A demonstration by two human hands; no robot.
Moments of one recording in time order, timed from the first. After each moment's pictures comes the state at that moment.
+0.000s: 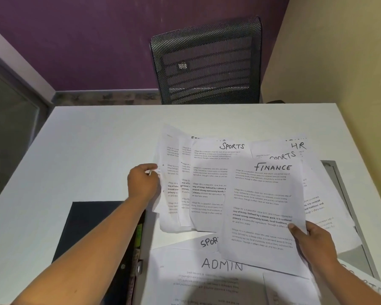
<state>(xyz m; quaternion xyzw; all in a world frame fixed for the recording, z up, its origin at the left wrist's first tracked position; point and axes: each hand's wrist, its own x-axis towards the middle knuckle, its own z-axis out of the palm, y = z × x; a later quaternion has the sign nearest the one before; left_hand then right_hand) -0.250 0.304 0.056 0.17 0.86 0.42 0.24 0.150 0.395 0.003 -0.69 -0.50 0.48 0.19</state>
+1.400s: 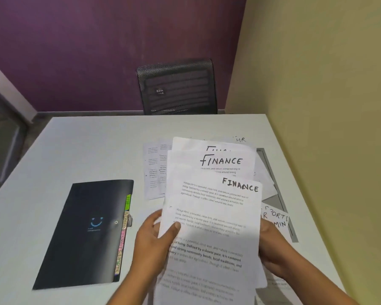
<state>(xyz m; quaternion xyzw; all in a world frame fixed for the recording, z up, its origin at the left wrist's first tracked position) -0.004 0.086 0.186 0.13 0.71 0.54 0.43 0.210 0.215 0.174 -0.48 -0.45 0.74 0.17</state>
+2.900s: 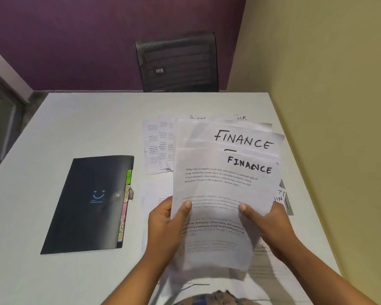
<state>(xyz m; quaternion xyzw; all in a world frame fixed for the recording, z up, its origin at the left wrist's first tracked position) 0.034 0.070 0.185 0.26 0.67 0.58 0.38 0.229 0.181 0.173 -0.54 -0.56 0.57 0.27</state>
